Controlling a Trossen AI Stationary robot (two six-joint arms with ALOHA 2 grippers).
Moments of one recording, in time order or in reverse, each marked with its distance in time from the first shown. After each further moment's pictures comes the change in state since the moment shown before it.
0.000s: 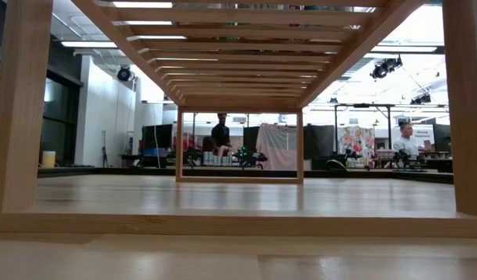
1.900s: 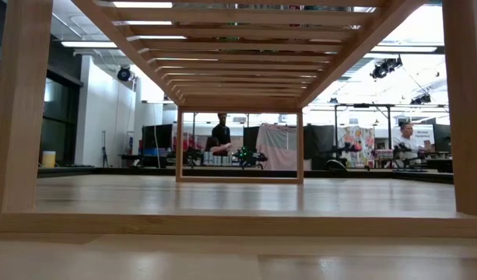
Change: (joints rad) left arm 0.002 0.000 0.000 -0.002 -0.001 -0.007; right arm 0.495 0.483 0.000 -0.706 -0.377 0.496
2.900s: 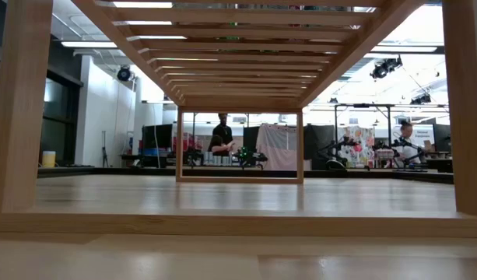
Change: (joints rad) left arm 0.000 0.000 0.000 0.000 0.001 -0.017; right arm 0.006 0.045 -0.146 0.166 -0.011 -0.094
